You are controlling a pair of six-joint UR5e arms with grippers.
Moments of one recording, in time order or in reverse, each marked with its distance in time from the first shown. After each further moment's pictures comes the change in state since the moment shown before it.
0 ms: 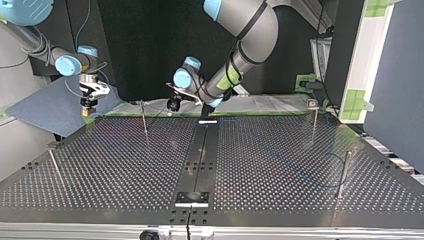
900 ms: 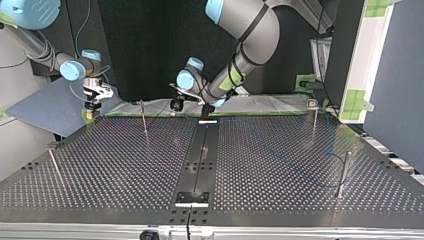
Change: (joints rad) left arm 0.018 -0.009 -0.008 -0.010 0.014 -0.020; right arm 0.026 0.036 -0.063 0.041 0.014 -0.011
